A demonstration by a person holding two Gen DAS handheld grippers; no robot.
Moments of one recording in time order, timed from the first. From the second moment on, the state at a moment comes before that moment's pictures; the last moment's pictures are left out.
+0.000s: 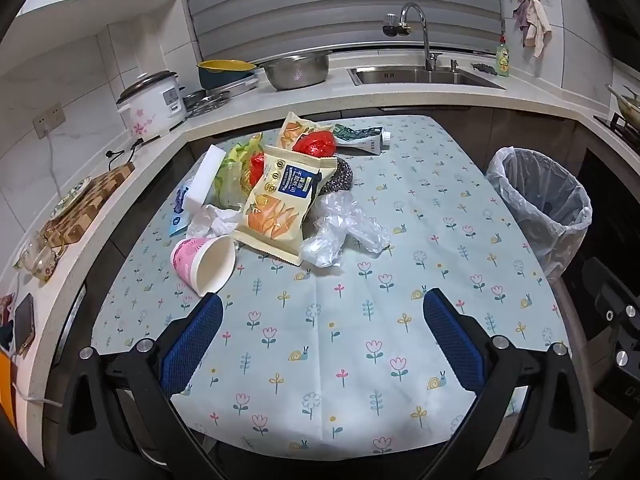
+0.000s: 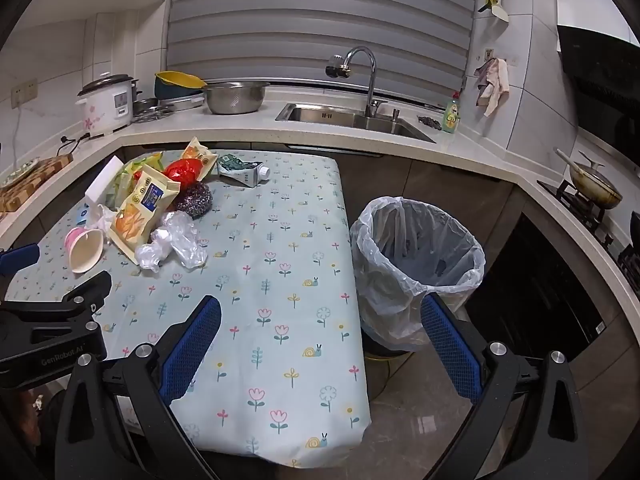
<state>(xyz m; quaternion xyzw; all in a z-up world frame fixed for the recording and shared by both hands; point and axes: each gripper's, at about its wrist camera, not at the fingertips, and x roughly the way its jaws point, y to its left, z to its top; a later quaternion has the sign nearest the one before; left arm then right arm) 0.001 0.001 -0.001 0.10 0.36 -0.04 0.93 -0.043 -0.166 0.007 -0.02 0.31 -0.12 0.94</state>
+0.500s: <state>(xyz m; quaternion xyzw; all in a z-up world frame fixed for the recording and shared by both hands) 0.005 0.007 0.005 0.10 0.36 -0.04 0.93 -0.043 -0.164 0.008 -0.02 0.31 -0.12 0.94</state>
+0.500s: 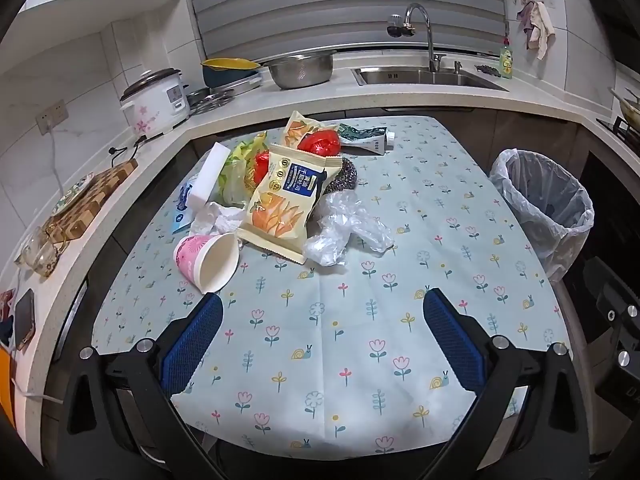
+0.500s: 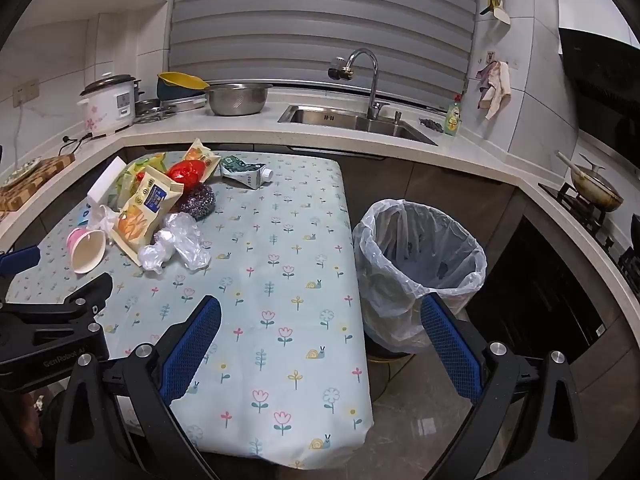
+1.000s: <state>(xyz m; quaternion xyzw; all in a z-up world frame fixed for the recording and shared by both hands) 0.001 0.009 0.001 0.09 0.35 -0.04 0.93 -0.044 -0.164 0.009 -0.03 0.31 -0.12 0.94</state>
